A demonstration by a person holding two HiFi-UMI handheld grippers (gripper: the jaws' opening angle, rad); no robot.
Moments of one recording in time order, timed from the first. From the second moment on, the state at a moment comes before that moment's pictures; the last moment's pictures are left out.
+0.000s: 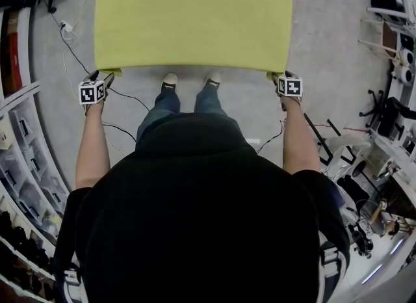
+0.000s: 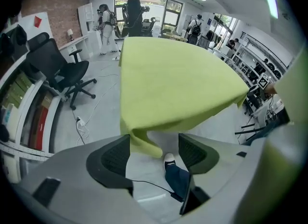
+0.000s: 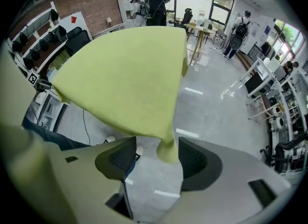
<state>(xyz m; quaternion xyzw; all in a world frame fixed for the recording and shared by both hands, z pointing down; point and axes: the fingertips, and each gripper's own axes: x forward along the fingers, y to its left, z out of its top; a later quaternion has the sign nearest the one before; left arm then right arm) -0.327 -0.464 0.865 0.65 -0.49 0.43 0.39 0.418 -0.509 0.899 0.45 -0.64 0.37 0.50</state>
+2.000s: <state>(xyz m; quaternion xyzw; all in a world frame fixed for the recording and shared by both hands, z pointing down) -0.336 -0.452 0.878 0.59 -0.55 0.47 0.37 0.445 -0.502 0.914 0.45 -0.68 0.34 0.48</state>
